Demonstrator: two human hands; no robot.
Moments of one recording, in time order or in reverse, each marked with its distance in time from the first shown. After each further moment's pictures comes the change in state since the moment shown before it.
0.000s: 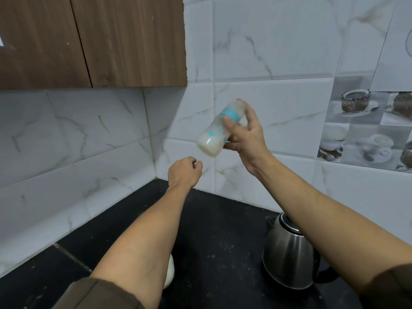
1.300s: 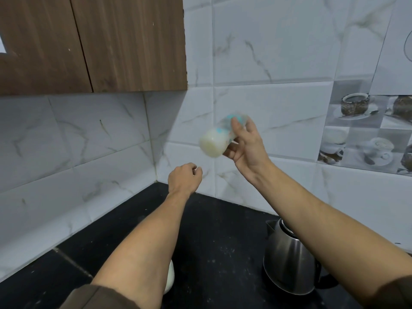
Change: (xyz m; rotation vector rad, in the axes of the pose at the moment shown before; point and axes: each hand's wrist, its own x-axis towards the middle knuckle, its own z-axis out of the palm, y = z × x) left_hand -0.006 0.001 0.002 -0.005 -0.028 -0.023; right_hand 0.003 0.011 -0.004 0.231 0.010 0.101
